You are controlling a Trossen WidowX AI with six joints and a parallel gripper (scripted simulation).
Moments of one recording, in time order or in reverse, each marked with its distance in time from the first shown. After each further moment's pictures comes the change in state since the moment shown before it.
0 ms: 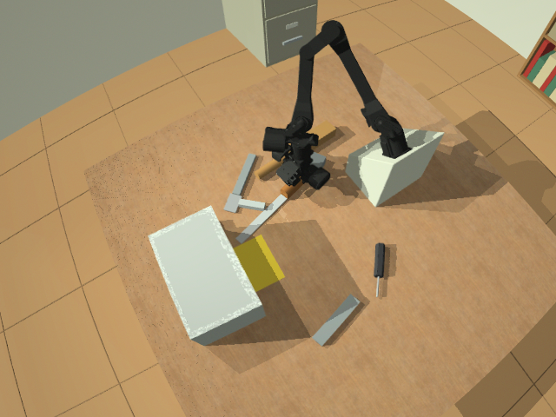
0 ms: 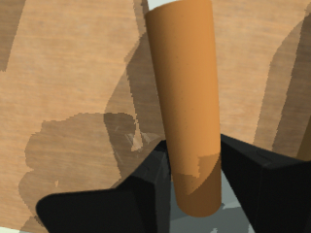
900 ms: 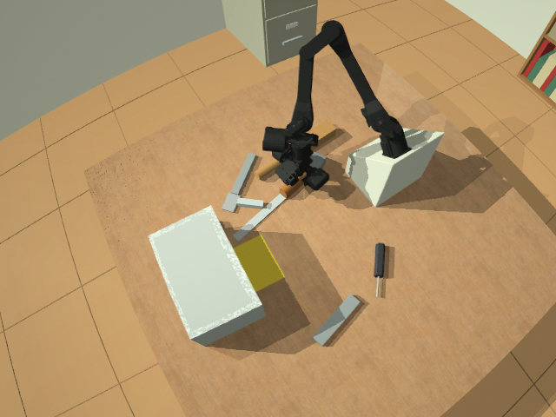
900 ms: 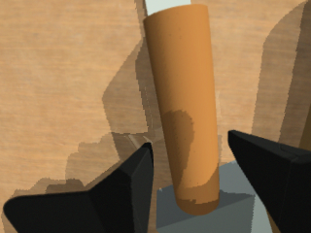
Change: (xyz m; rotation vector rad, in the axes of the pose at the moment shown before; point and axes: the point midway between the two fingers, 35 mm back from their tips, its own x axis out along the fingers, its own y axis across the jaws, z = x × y) arm 0.001 0.000 0.001 0.048 -0.004 -0.004
